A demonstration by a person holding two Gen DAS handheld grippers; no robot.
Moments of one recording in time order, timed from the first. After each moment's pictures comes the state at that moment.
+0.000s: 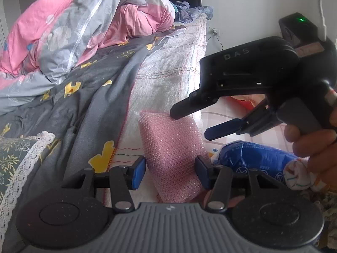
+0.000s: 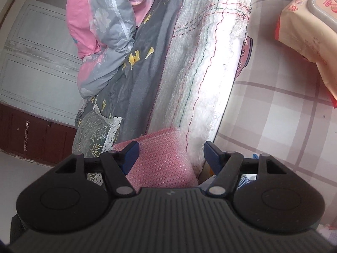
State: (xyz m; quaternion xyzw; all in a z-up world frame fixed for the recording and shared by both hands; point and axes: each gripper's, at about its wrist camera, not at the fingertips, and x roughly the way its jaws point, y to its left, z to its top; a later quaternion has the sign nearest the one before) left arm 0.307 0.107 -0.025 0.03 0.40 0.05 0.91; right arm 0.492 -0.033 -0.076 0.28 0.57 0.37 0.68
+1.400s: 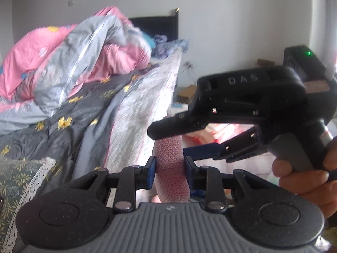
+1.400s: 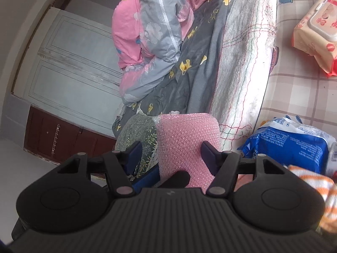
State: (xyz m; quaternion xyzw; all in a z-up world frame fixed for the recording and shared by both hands) left arm 0.229 0.051 0.079 0.02 0.31 -0.02 0.95; right arm 0.390 -0.091 0.036 0.33 0.49 0.41 0.69
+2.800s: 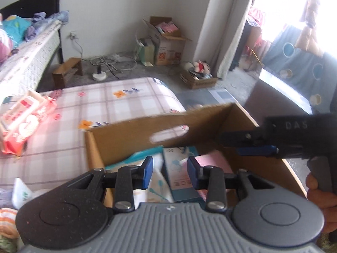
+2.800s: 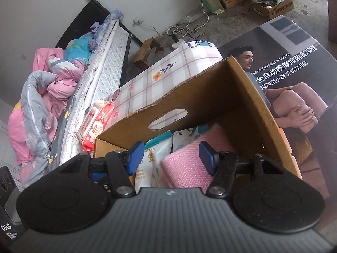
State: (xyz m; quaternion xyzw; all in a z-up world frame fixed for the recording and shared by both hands) left arm 0.296 -0.283 0.014 0.03 0.41 -0.27 0.87; right arm 0.254 -0.550 -0.001 0.33 0.42 0.01 0.84
